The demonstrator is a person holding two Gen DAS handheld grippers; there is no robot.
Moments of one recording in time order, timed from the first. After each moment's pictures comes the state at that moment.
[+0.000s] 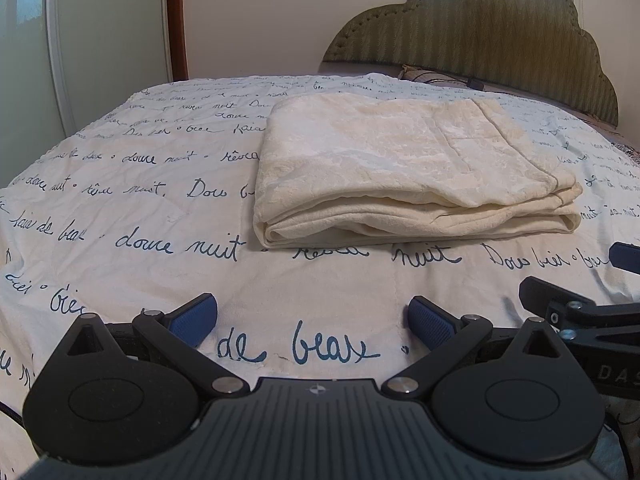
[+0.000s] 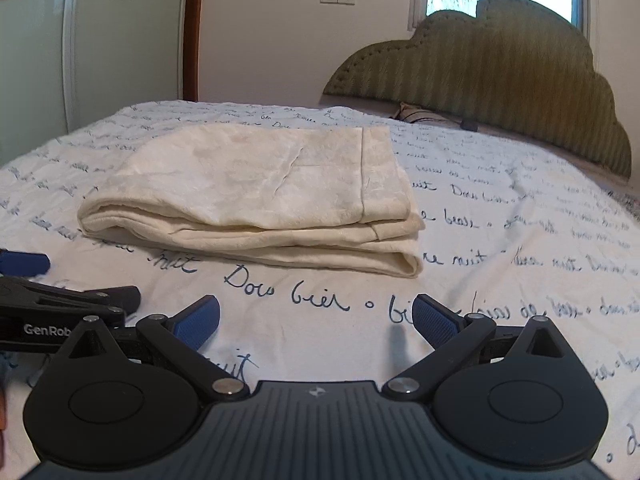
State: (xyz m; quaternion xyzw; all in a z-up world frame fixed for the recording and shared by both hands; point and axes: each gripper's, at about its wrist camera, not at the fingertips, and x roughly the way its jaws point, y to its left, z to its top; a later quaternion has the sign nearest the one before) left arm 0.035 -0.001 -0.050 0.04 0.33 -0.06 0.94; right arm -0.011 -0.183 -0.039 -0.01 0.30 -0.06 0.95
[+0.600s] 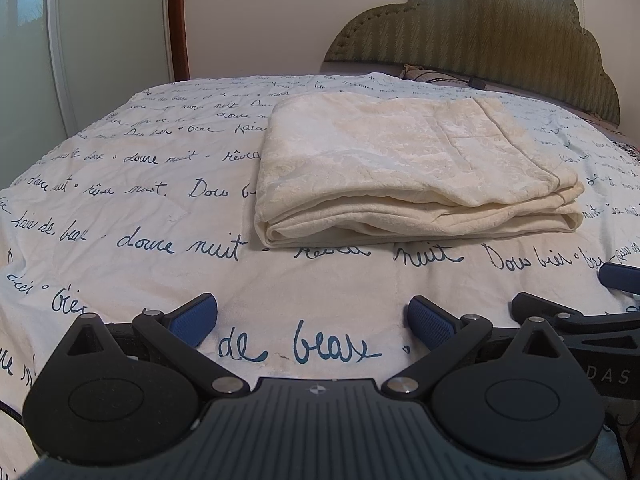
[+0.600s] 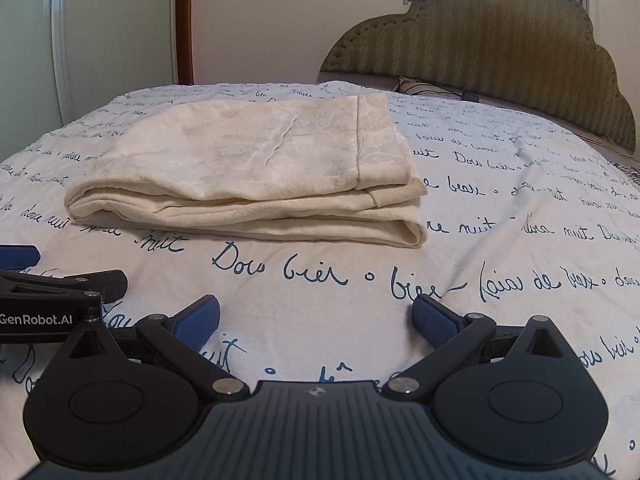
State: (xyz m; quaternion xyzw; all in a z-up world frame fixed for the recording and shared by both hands) left arm 0.035 -0.001 -0.050 0.04 0.33 -0.06 0.94; right arm -0.005 -0.195 -0.052 0.02 0.32 -0.05 0.94
